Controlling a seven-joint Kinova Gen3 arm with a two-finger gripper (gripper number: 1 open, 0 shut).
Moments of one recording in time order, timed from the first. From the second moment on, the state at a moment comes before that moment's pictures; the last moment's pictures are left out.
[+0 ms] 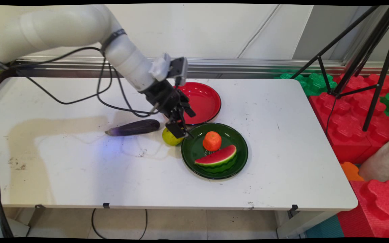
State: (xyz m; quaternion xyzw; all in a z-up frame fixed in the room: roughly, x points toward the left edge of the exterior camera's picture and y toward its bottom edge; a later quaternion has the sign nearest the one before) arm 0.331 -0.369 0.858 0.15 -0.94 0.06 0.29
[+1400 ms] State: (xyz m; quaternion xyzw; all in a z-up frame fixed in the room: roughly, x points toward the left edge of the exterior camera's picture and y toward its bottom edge) arm 0.267 -0.427 0.780 0.06 -0.96 0.04 0.27
